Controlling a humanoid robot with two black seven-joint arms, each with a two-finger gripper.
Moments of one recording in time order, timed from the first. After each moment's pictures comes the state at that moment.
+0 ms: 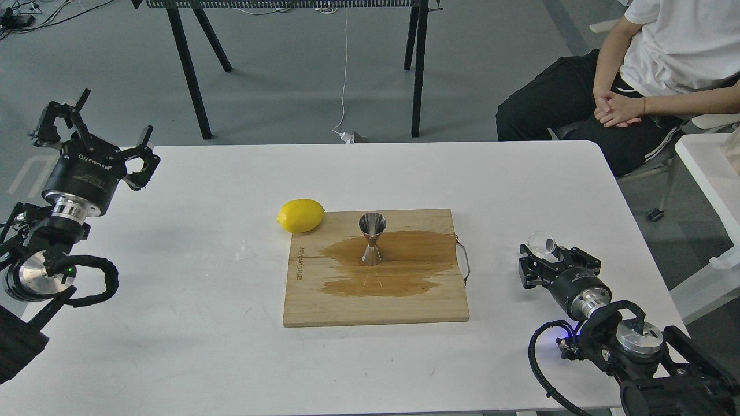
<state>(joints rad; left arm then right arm) -0.42 0.58 -0.93 -0.99 -0.06 -0.37 -0.44 0.21 -0.19 1.16 0.85 0.53 0.13 -0.10</state>
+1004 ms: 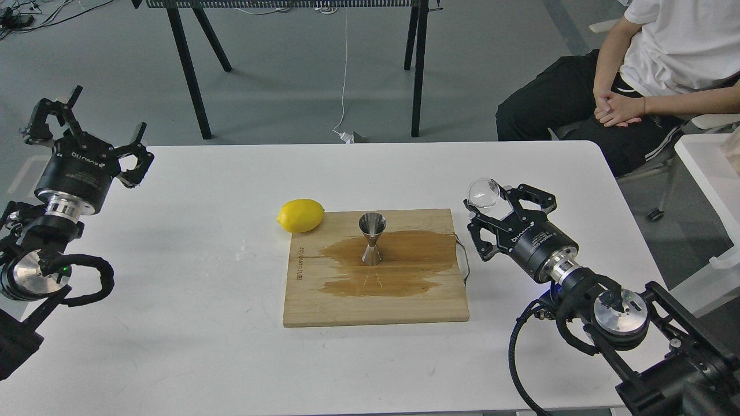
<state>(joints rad) -0.42 0.59 -0.93 -0.99 -0.06 -0.37 -0.45 0.20 -0.24 1.07 1.38 0.07 0.03 -0.10</state>
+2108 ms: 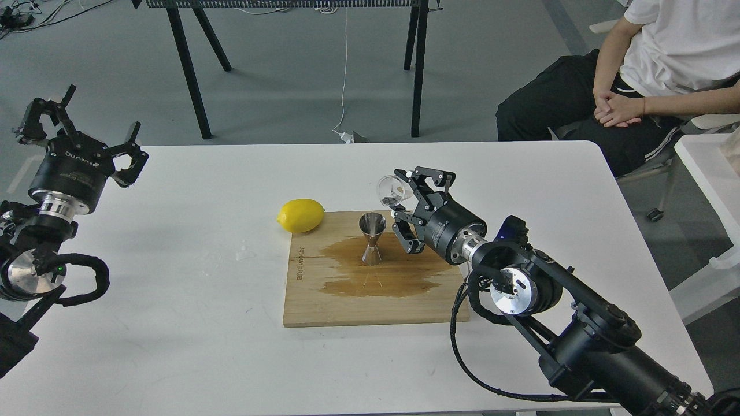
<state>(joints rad) -0.42 0.61 -0.93 -0.98 -0.06 -0.37 -0.45 0.43 -0.06 0.85 1.30 -0.45 -0.13 -0.10</state>
